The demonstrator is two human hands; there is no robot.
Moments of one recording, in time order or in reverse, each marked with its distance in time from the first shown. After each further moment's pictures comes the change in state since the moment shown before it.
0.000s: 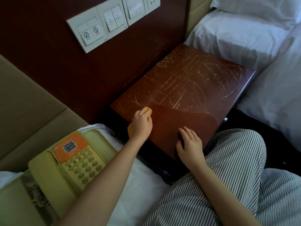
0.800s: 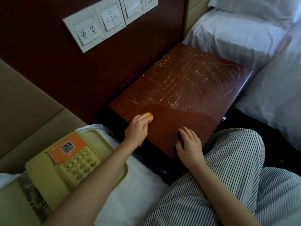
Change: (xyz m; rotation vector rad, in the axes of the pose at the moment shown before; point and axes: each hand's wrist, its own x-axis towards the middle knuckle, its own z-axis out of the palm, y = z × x) left_hand -0.011 -0.025 -0.001 -0.028 -0.072 0.209; right_hand 0.000 0.004 0.001 0.005 0.007 0.002
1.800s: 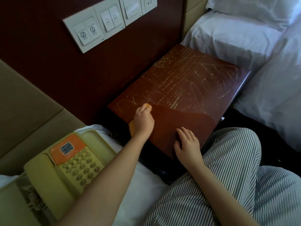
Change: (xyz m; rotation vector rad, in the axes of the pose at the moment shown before) left_hand 0.034 0.026 0.013 0.065 0.106 -0.241; right_hand -0.002 -0.005 0.001 -0.001 -0.006 0.000
